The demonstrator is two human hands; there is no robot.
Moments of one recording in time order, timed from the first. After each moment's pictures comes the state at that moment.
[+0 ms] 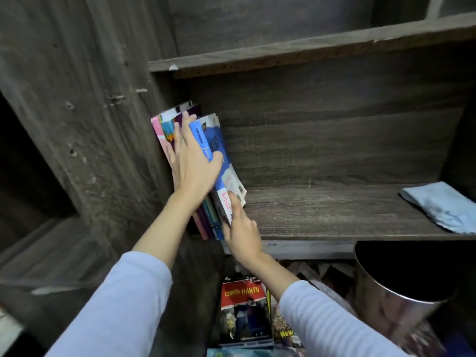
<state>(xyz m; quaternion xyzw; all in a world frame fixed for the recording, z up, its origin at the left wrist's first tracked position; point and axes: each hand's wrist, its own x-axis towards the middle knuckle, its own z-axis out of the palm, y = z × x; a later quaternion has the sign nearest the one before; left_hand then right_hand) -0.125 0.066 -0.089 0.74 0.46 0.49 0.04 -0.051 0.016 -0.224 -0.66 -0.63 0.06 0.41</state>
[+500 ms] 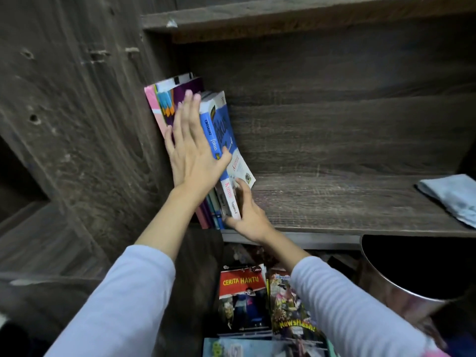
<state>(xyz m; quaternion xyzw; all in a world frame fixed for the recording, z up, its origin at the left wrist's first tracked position) -0.128 0.088 -0.126 0.75 0.46 0.45 -0.16 -0.018 0.058 -0.247 -0.63 -0.63 0.24 0.39</state>
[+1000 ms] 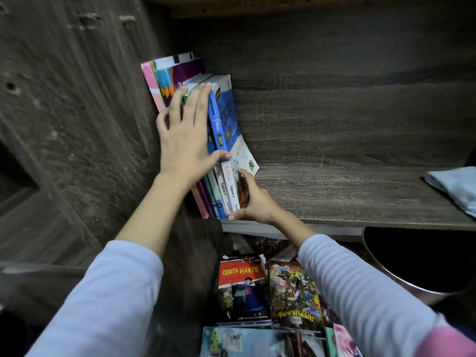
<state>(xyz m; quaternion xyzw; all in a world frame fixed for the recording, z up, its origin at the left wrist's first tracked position) -0.147 0.097 -0.122 0.80 0.45 0.32 -0.24 0.006 0.081 -0.254 -0.63 -0.63 0.28 0.35</state>
